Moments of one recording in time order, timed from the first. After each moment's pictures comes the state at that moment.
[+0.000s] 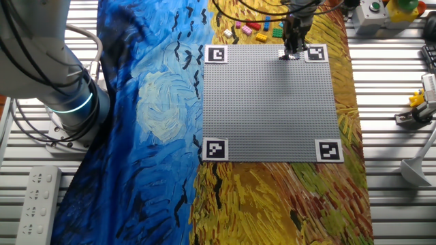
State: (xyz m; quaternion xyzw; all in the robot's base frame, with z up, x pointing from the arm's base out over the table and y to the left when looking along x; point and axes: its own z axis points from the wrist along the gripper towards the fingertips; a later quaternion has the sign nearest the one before) arm 0.573 0.206 0.021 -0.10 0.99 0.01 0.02
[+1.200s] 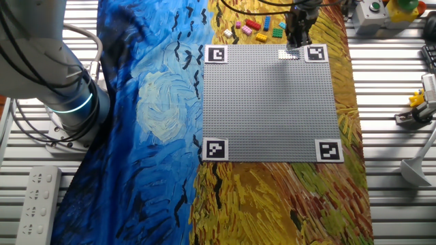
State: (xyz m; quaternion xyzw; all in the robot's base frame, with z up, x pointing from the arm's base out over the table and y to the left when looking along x) arm 0.568 0.207 0.052 -0.13 0.99 0.01 0.00
